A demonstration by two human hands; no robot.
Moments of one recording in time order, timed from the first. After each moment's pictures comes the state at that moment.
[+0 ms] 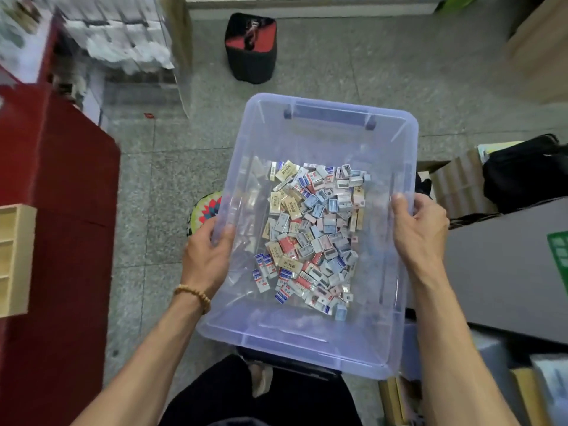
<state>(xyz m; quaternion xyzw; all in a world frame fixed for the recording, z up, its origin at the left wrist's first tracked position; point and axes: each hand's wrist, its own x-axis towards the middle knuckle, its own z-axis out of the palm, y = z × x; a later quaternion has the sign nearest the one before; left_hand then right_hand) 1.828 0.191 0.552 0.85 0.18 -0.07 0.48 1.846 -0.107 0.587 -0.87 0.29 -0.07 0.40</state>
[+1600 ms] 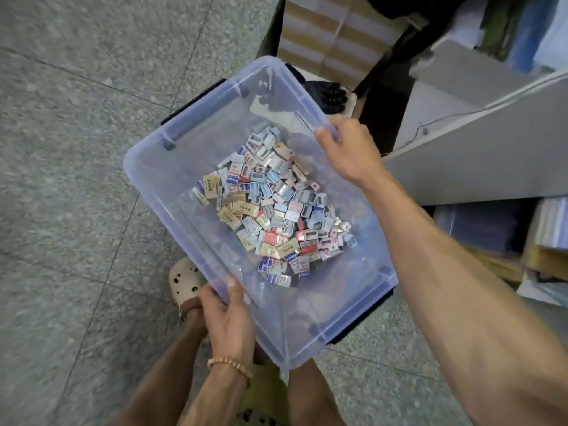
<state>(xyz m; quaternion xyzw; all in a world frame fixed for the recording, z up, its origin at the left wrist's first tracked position) 2.140 -0.086 0.245 0.81 0.08 -0.40 0.42 2.059 -0.352 0.223 -0.75 0.57 -0.04 0.33</state>
